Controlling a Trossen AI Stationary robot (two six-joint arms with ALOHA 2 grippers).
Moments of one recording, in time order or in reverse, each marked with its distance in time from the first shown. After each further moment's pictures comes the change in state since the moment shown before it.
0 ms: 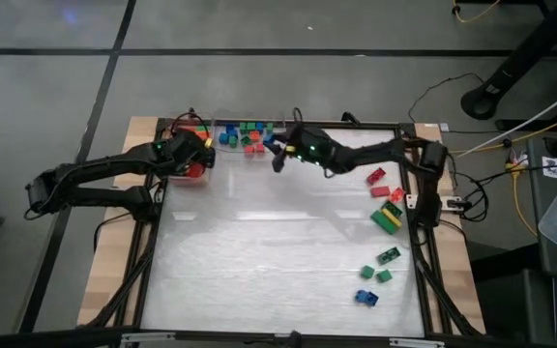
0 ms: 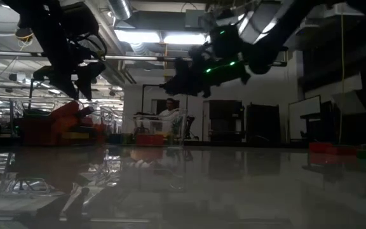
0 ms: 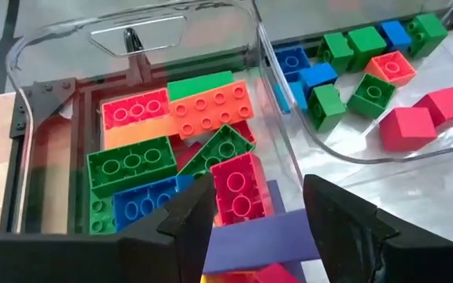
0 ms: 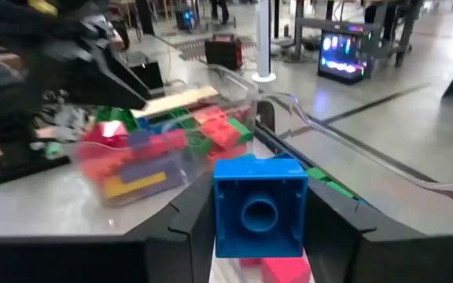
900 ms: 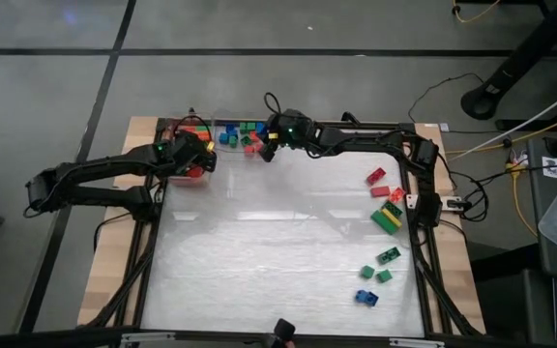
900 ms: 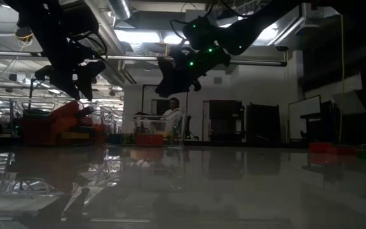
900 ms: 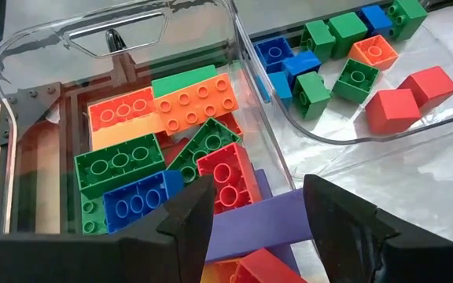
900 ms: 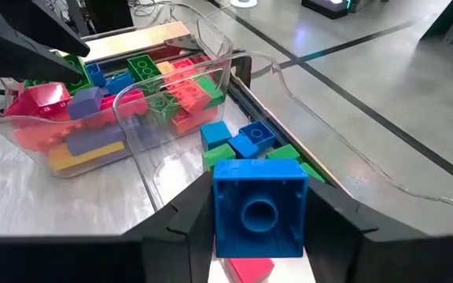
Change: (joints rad) left arm -0.035 0.000 0.000 -0.008 0.006 0.027; right arm -0.026 0.084 0.395 -0.590 0.044 -0.053
